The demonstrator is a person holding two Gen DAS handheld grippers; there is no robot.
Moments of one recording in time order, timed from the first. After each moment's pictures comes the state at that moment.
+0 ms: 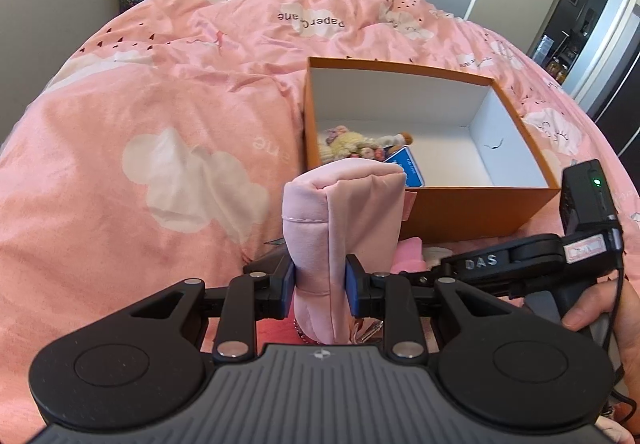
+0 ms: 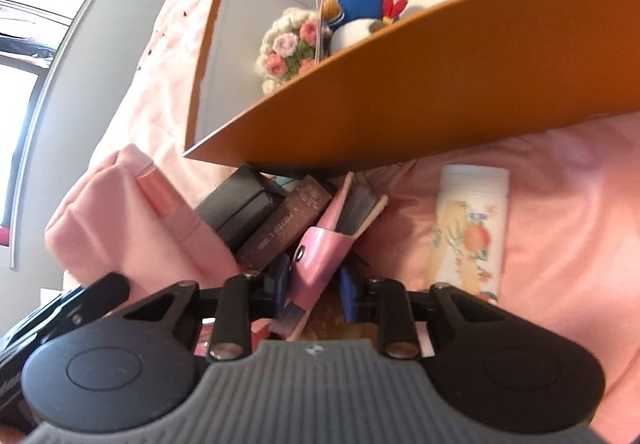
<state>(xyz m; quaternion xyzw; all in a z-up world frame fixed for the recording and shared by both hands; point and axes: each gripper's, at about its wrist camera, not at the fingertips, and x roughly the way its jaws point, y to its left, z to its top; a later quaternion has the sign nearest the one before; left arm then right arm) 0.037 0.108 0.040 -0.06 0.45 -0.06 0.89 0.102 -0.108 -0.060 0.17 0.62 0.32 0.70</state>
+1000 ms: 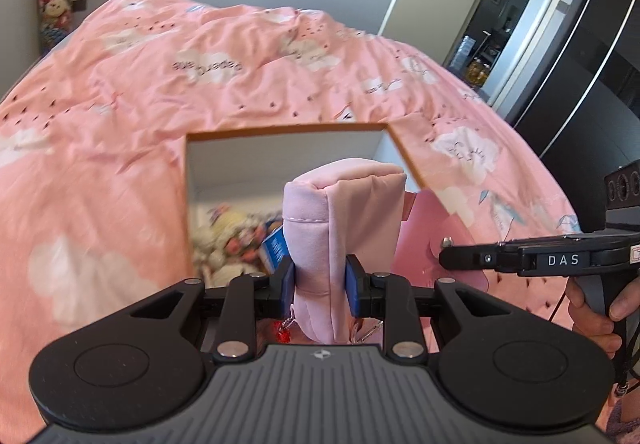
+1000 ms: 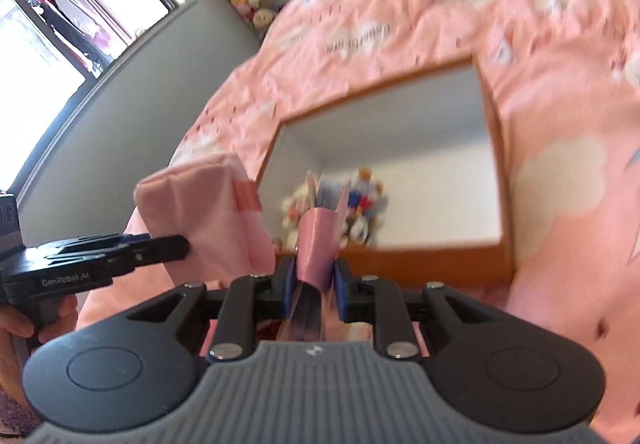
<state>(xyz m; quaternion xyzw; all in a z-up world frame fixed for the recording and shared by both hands) 0.087 0.046 0.097 -0.07 0.41 -0.19 0.89 0.107 -0.219 0.089 0.10 0.45 0.36 0.81</state>
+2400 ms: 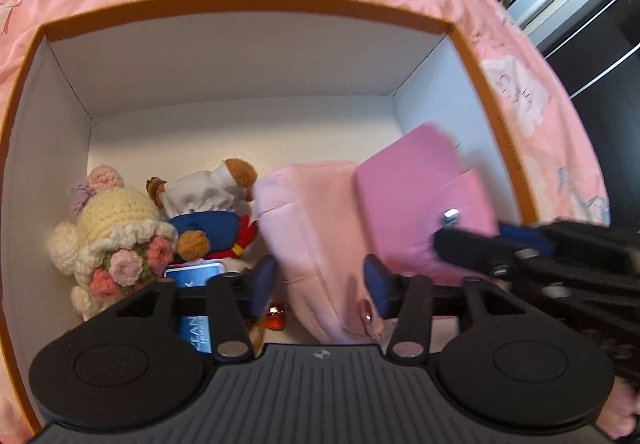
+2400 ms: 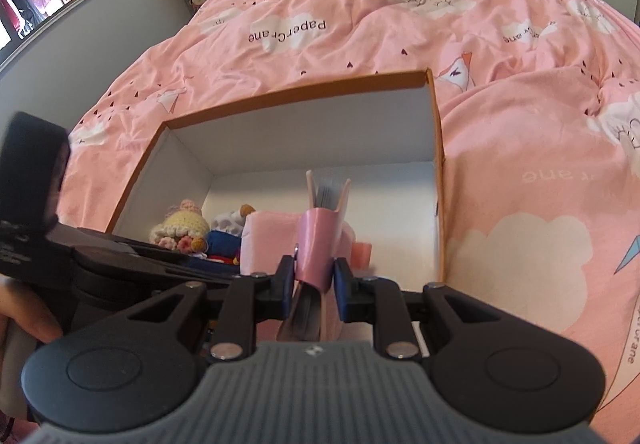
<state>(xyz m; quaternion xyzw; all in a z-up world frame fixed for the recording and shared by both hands) 0.230 -0.022 -0.038 -0.10 0.56 -0.20 0.80 0.194 -0.177 0.024 -0.01 0.46 0.27 0.84</state>
